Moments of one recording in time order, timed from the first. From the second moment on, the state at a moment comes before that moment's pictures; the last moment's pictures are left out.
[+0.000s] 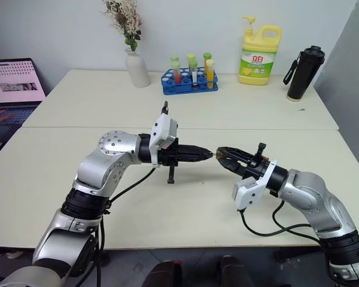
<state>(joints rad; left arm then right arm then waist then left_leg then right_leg) -0.72 0.45 -0.21 0.01 -0.35 0.30 -1.20 -0.29 -0.71 0.11 -0.21 -0.40 -0.60 0.49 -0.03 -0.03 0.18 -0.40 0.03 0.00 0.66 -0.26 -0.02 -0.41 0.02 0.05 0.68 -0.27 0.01</state>
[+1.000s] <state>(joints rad) -0.72 0.41 -0.22 0.20 -0.18 -0.29 -1.21 -0.29 -0.70 0.11 -0.21 -0.40 -0.58 0.50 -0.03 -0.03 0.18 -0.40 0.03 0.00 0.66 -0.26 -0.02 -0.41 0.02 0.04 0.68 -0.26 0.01</state>
